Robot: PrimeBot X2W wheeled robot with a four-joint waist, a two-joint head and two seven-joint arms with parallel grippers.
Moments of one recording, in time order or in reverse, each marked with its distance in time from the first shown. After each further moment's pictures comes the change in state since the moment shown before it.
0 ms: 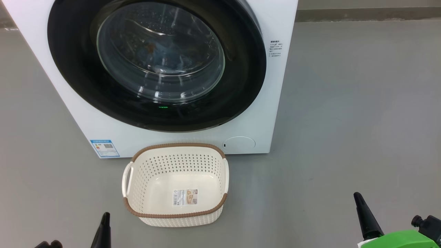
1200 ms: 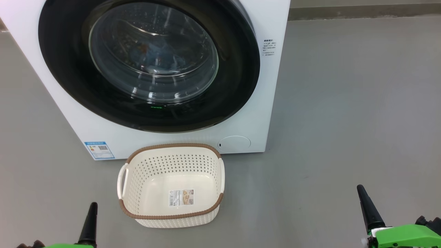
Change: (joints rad) left arm -0.051 -0.009 0.086 0.031 -0.371 -0.045 0.076; right arm -0.057 -0.002 -0.014 0.055 0.389 -0.001 0.050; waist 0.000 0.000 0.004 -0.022
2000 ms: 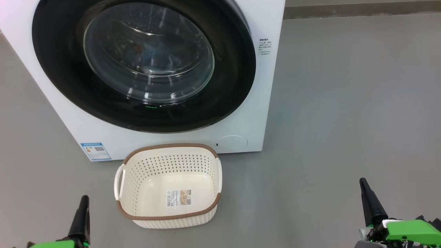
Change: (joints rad) left arm -0.037 -0.010 0.061 0.018 -0.251 -0.035 0.057; right arm -0.040 -0.004 -0.007 0.039 0.264 0.000 0.035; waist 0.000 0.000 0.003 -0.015
